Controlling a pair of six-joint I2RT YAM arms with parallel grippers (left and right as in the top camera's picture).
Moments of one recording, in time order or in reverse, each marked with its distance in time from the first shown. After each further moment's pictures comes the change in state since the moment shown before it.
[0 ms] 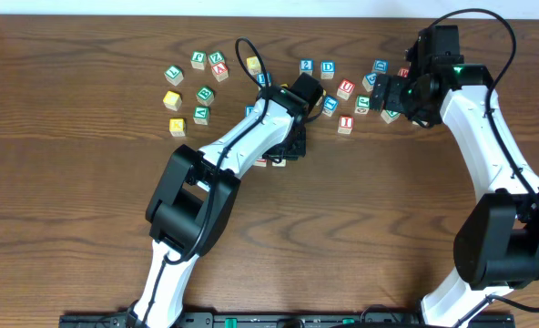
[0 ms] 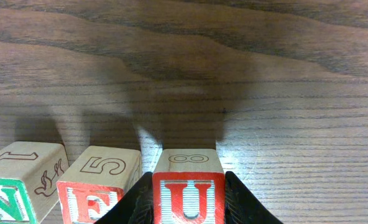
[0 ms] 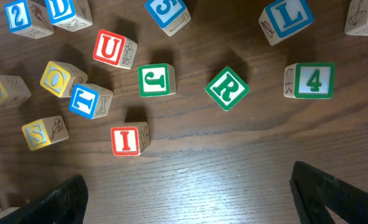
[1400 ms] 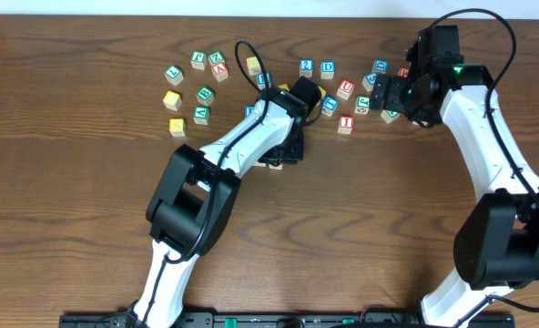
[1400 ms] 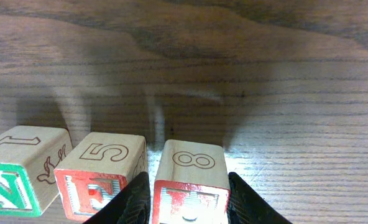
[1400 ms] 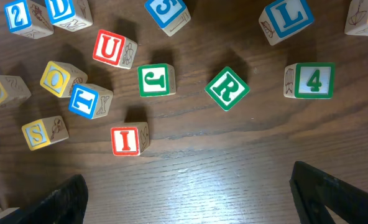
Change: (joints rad) left arm 0.000 0.000 -0.014 -0.030 0.000 -0.004; right arm 0.000 0.000 0.000 0.000 0.000 0.000
